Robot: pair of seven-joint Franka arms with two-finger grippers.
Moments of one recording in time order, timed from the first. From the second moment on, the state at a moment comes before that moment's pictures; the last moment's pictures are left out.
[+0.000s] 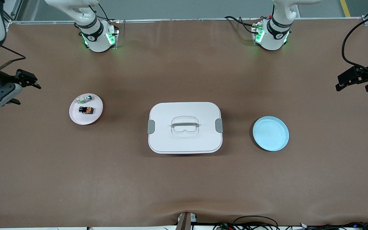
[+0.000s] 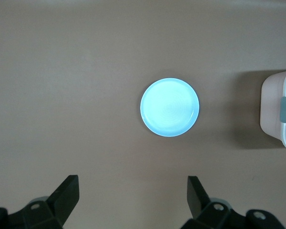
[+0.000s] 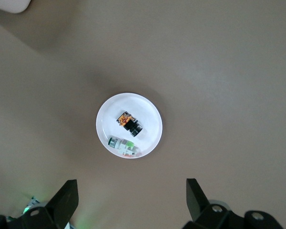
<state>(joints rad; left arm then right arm) -0.03 0.01 0.03 -1.55 -0.02 1.59 0.03 -0.01 0.00 -0.11 -1.77 0.04 1.63 -0.76</state>
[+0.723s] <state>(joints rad) -0.03 0.01 0.03 -1.55 -0.02 1.59 0.03 -0.03 0.00 -0.11 -1.48 0.00 1.42 -0.32</state>
